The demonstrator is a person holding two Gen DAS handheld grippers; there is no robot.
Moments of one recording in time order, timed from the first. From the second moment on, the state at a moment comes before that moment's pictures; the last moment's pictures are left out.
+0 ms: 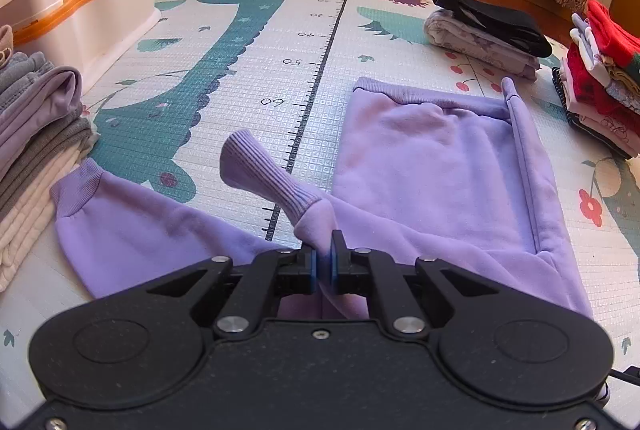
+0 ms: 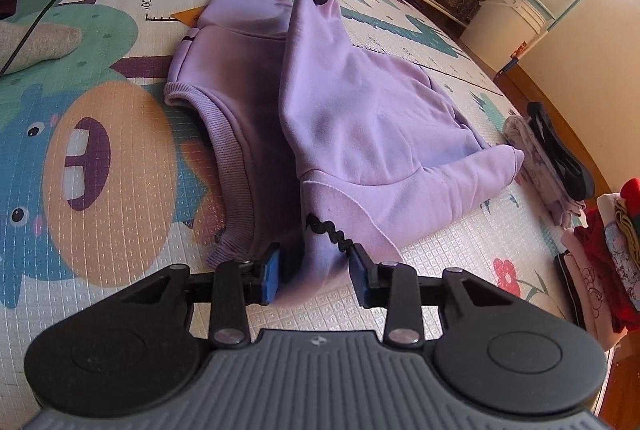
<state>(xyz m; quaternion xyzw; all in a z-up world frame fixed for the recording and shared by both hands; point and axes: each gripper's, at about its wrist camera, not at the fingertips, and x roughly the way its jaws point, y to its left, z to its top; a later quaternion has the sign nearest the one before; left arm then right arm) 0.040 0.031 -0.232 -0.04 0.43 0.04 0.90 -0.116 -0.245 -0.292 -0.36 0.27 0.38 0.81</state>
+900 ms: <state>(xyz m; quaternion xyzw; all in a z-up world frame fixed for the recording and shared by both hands) 0.114 -0.055 -0.180 0.09 0.38 -0.06 0.92 -0.110 -0.238 -0.278 -0.36 0.26 0.42 0.79</state>
